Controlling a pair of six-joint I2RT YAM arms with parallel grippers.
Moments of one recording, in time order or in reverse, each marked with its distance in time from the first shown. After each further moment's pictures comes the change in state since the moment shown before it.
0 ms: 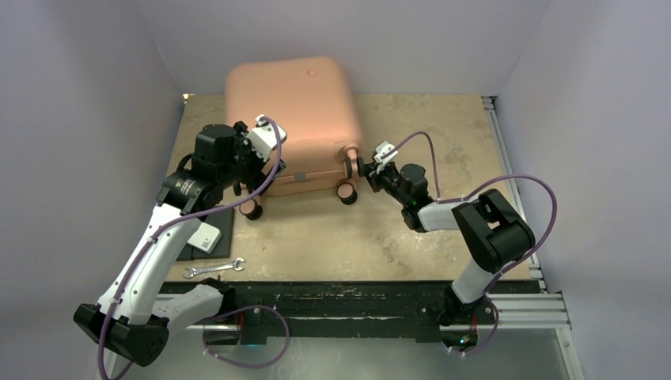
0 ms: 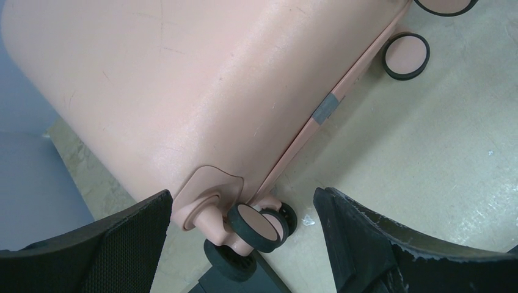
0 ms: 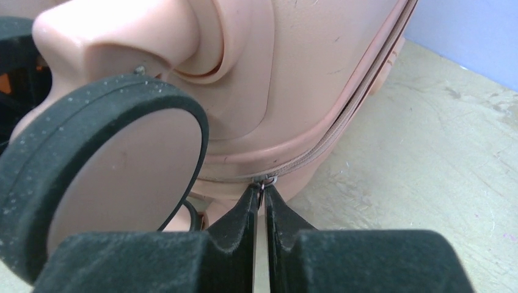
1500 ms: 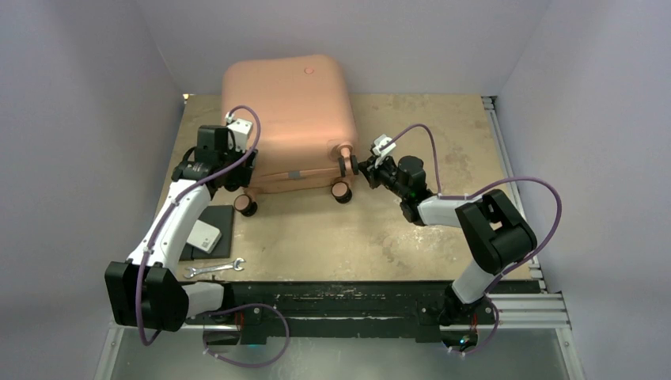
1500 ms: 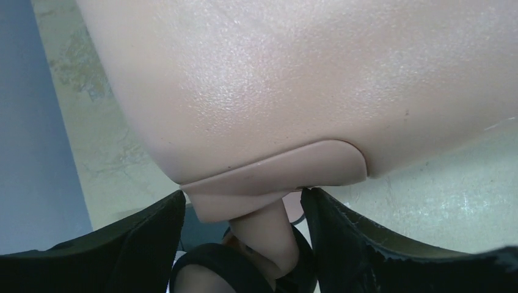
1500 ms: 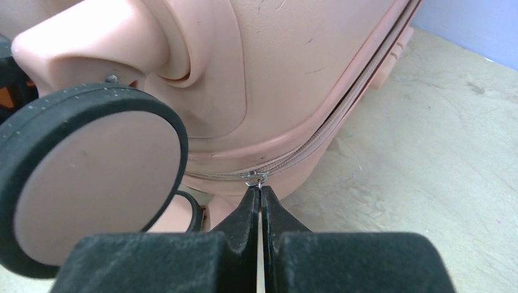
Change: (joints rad) left arm 0.247 0.188 -0.168 0.120 -0.200 -0.218; right arm -0.021 -0.012 0.079 -0.143 -0.020 0.040
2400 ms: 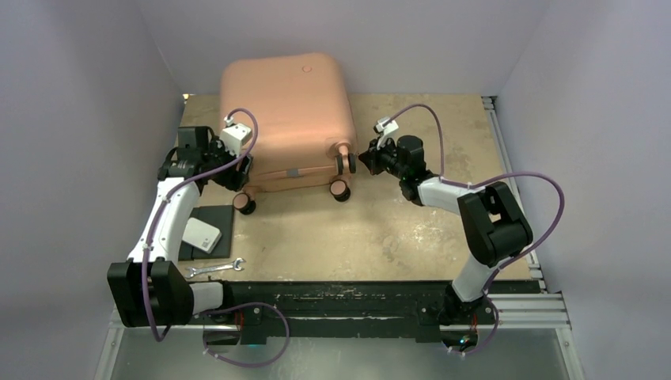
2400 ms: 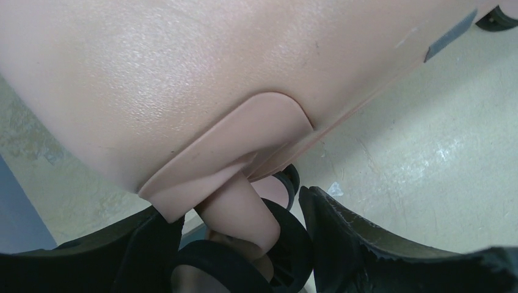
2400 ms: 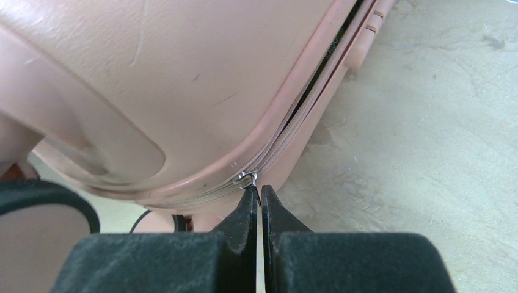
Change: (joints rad) left arm 0.179 0.022 0.014 -0.042 0.411 0.245; right arm -0.064 0.048 0.184 -0.244 -0.044 0.109
